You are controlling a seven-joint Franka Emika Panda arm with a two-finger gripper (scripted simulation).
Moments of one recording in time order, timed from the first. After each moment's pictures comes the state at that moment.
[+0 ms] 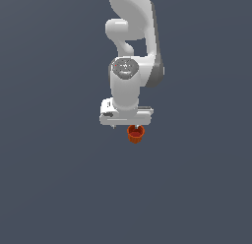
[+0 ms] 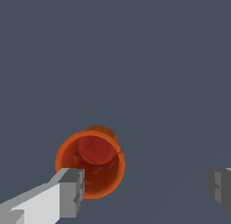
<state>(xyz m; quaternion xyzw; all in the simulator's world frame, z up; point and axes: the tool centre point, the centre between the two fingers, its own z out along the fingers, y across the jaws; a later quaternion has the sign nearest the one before) -0.016 -0.002 0.146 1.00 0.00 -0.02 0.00</state>
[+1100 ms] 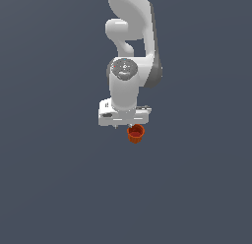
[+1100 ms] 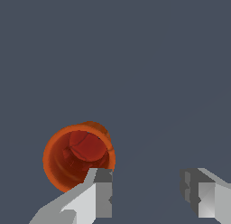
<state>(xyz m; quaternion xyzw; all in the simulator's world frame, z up) -0.018 -0.011 0.144 1.00 0.04 -0.03 0.01</state>
